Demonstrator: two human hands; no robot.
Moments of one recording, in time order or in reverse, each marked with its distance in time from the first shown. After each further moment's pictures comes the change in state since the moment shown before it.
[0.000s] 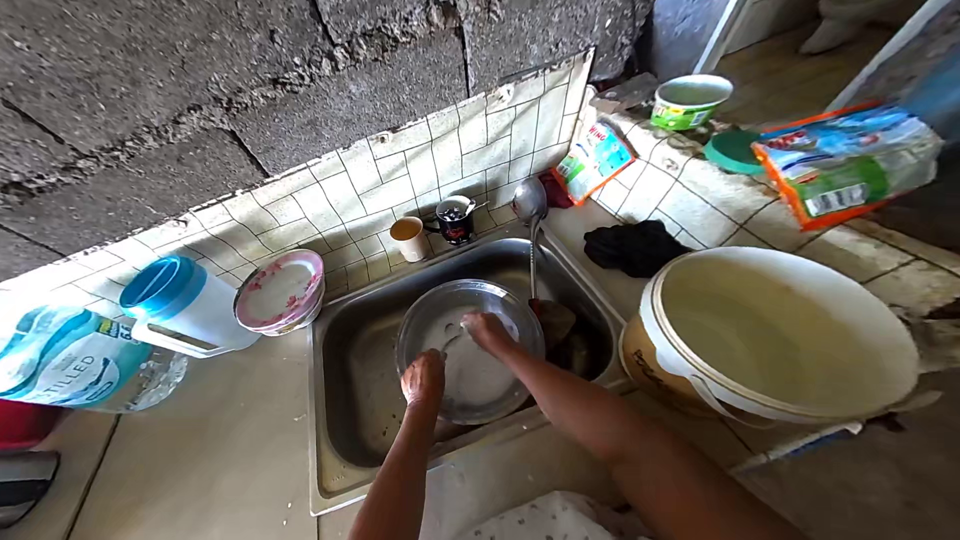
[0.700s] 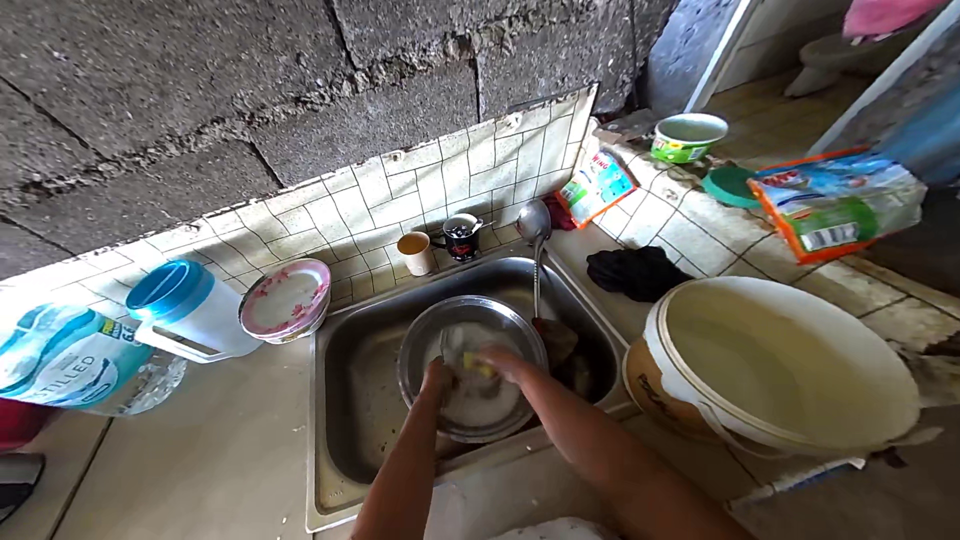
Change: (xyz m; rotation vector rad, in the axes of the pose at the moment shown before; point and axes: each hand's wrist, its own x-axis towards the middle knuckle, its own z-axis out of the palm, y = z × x) left_hand 0.056 -0.004 0.031 -0.758 -0.199 -0.068; right_hand -0.007 0.016 0.008 0.499 -0.196 0.286
